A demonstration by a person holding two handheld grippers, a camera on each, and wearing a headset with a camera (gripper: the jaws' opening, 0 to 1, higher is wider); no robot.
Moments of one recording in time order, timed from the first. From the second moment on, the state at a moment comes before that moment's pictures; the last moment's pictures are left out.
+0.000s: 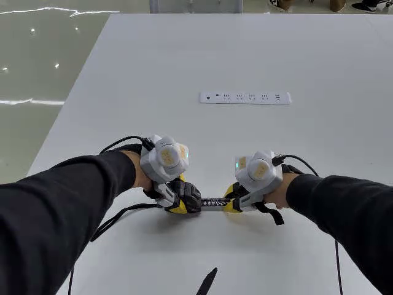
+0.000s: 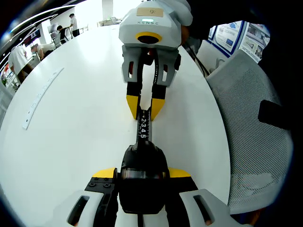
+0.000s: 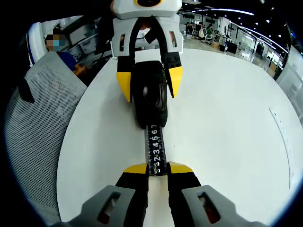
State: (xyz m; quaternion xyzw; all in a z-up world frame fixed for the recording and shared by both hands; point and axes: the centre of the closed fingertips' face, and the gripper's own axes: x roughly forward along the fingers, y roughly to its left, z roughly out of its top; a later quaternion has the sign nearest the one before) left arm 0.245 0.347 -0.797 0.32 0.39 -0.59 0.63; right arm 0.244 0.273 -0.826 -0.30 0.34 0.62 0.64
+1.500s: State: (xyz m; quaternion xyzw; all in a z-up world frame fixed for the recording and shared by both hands) left arm 0.245 0.348 -0.798 0.34 0.39 -0.58 0.63; right arm 0.246 0.231 -0.827 -0.32 0.36 0.60 0.64
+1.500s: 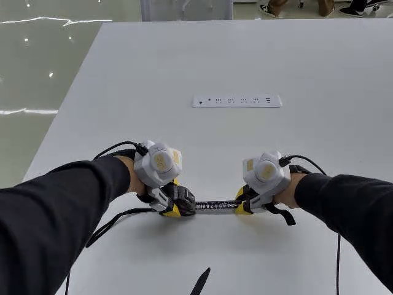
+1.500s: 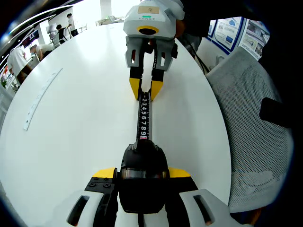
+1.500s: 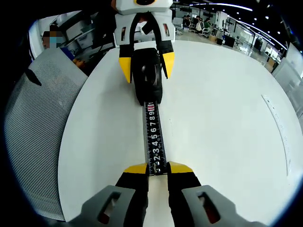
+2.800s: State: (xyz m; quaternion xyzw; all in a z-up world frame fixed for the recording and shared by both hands) left arm 0.246 0.348 -0.799 0.33 0.39 -0.58 0.63; right arm 0.247 0.196 -0.827 -0.33 0.38 0.59 0.64
